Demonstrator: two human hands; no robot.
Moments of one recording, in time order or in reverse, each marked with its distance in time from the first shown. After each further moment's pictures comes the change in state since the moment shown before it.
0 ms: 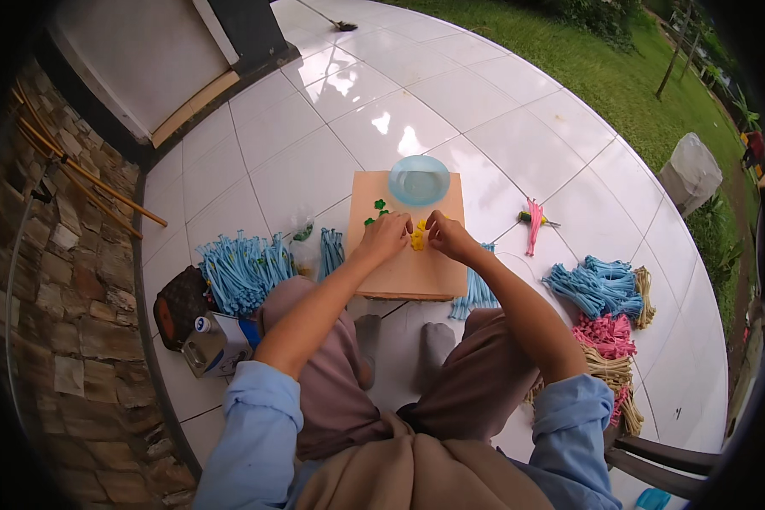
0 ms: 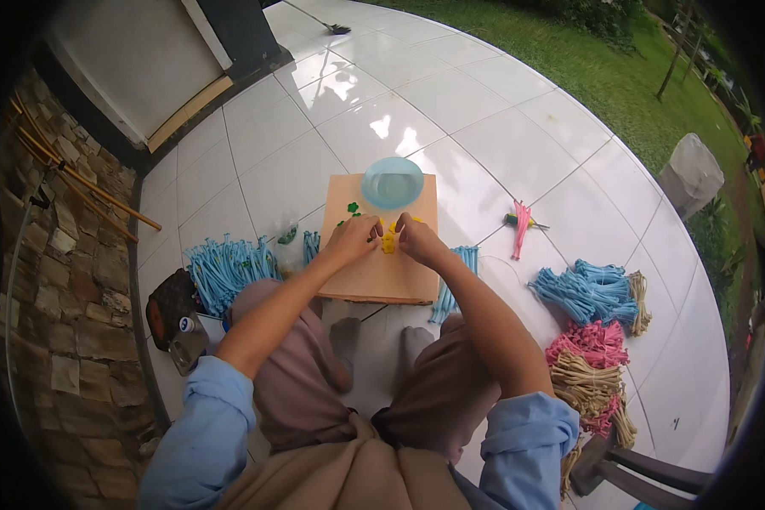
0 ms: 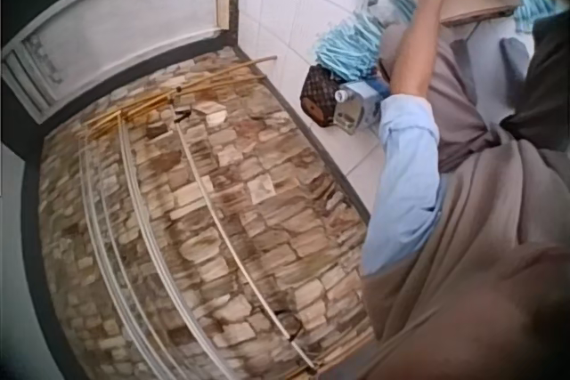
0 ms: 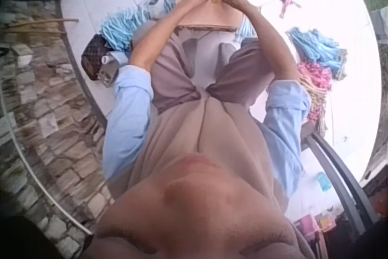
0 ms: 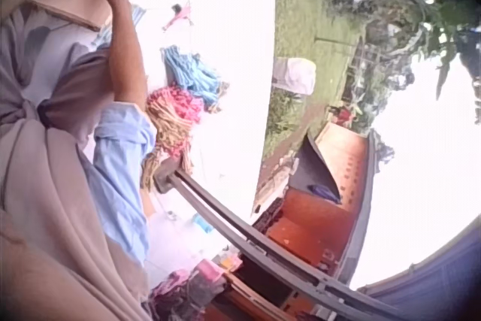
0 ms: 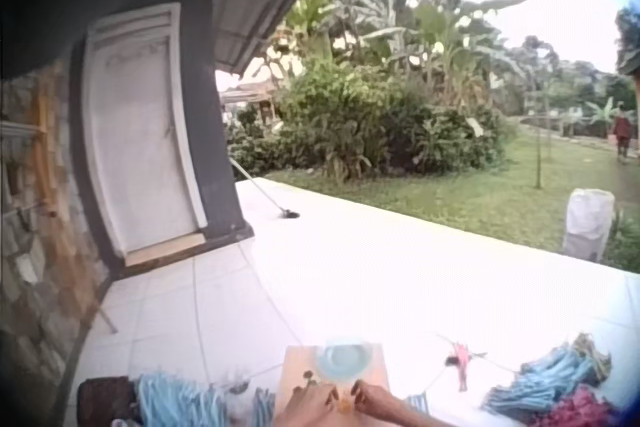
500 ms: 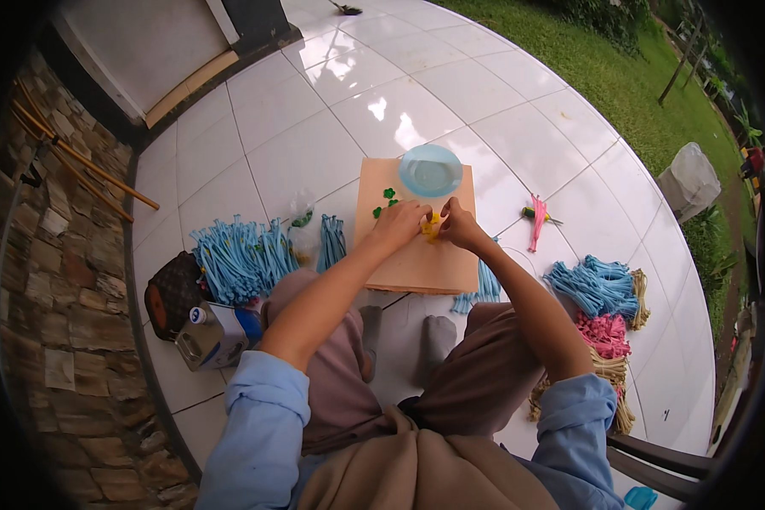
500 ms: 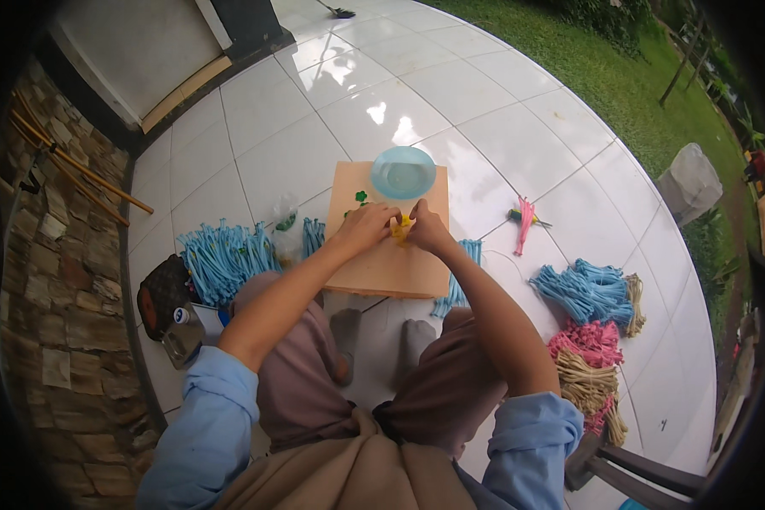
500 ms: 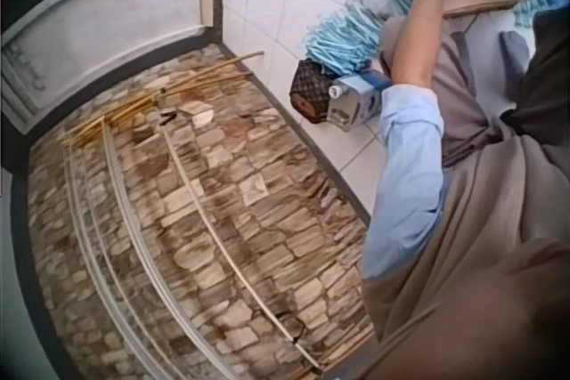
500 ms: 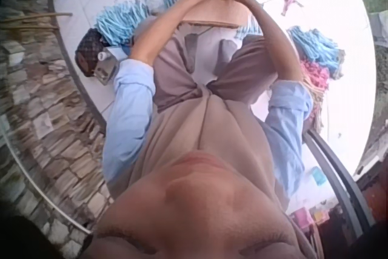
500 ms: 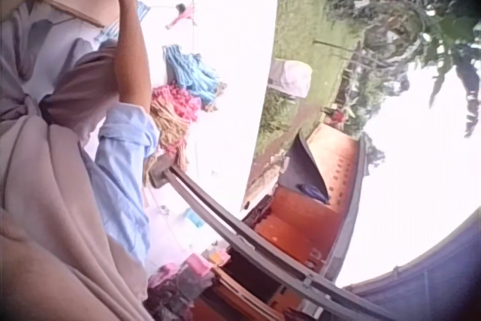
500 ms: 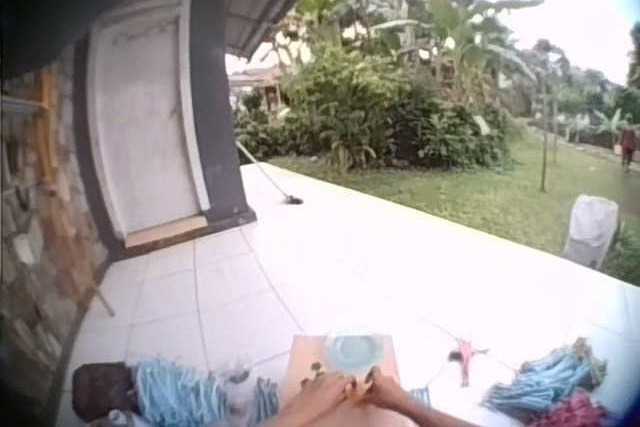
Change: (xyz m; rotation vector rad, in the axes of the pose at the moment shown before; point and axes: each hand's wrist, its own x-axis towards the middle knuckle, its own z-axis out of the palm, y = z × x) left_hand 0.010 -0.002 0.004 0.096 0.020 0.123; right_hand 0.012 -0.007 0.001 0.014 0.034 0.310
